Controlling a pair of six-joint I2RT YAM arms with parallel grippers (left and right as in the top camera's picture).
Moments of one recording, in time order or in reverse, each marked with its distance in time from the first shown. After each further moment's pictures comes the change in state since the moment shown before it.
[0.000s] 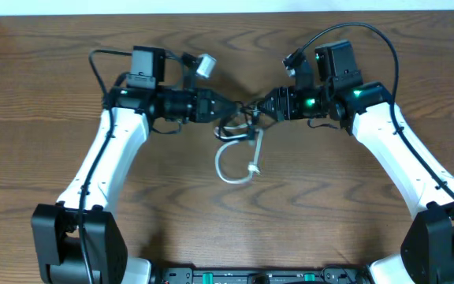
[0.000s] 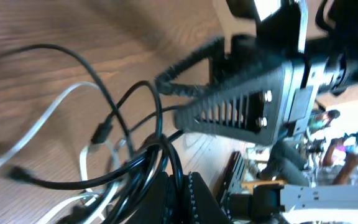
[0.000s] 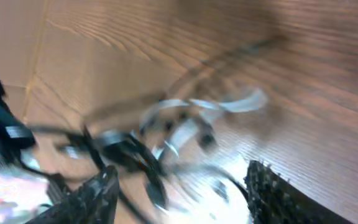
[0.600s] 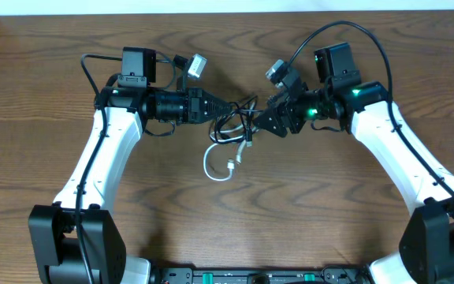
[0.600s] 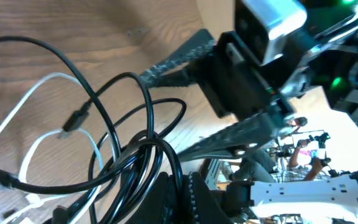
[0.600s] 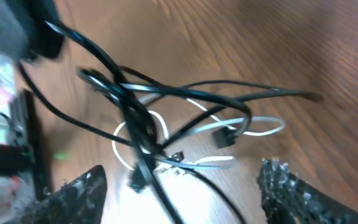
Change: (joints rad) left arm 0.040 0.000 0.000 -0.058 0.096 -0.023; right arm -0.003 0.022 0.000 -0.047 -0.144 -0.581
